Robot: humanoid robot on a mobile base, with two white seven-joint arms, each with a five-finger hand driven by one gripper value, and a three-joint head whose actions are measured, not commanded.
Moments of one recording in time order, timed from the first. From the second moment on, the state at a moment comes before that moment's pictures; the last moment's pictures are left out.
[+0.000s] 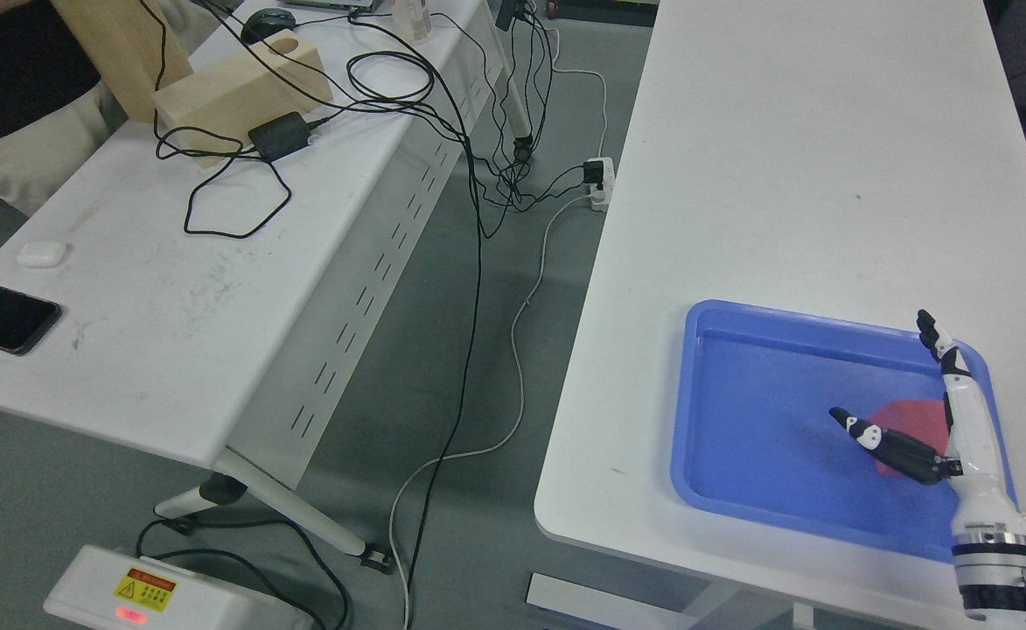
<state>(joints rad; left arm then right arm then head) -0.07 0.00 0.09 0.00 0.00 -0.10 -0.08 0.16 0.00 -0.22 -1.72 0.48 -0.27 0.16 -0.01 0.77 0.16</state>
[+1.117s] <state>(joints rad) -0.07 0.00 0.09 0.00 0.00 -0.10 -0.08 0.16 0.00 -0.28 -1.72 0.12 -0.23 0.14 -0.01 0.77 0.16</state>
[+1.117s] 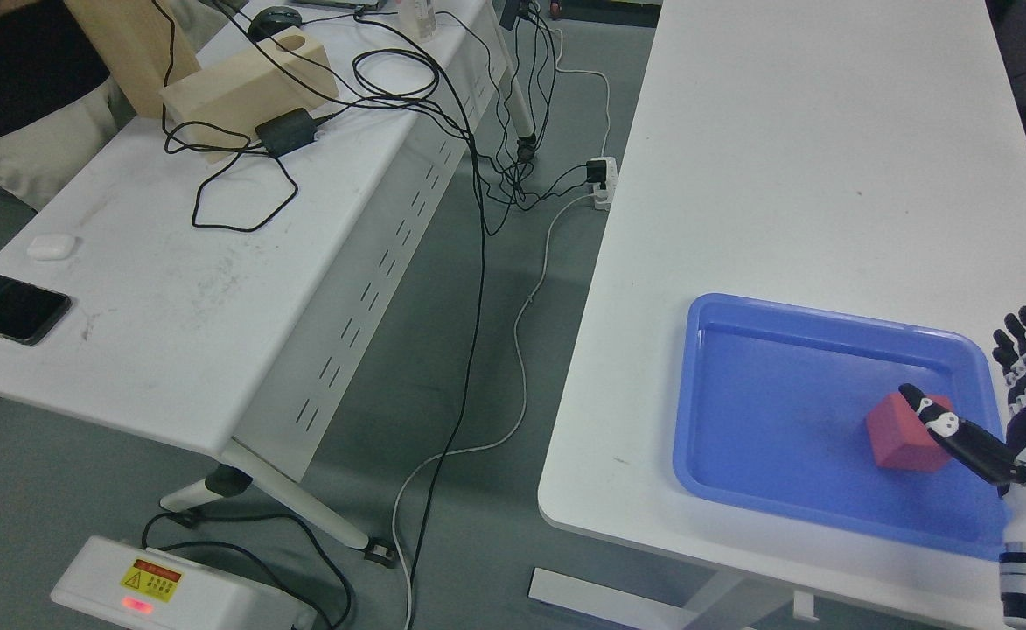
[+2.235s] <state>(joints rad) -0.07 0.00 0.09 0.00 0.00 -0.10 -0.08 0.16 0.00 -0.29 -1.72 0.10 -0.09 0.20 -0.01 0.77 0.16</state>
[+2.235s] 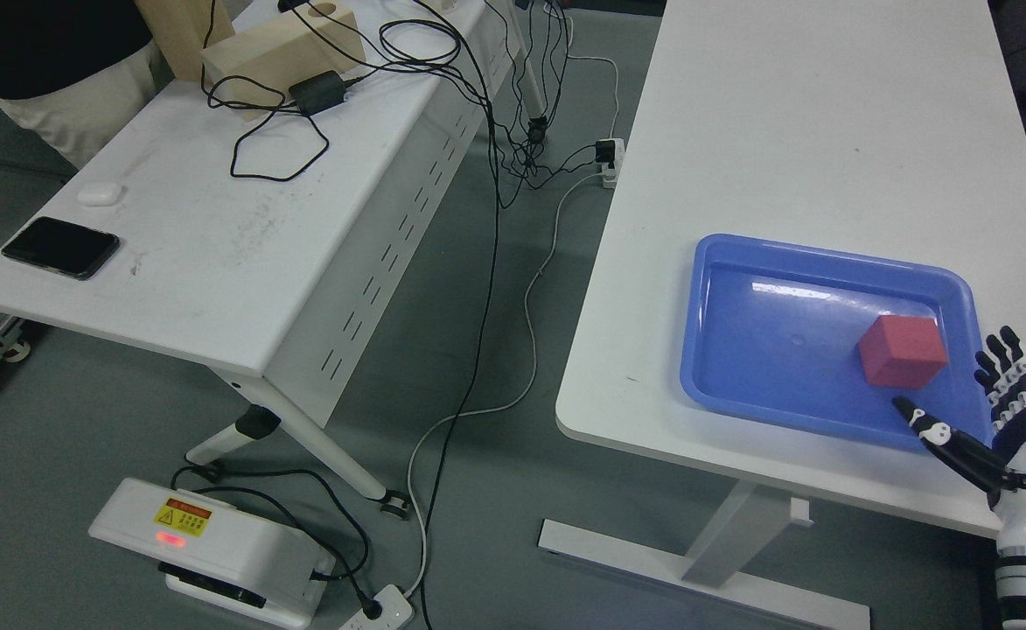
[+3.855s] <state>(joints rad) -0.07 0.00 0.09 0.00 0.00 -0.10 -0.08 0.15 0.00 -0.24 -1.71 0.07 -0.05 0.20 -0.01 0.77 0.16</state>
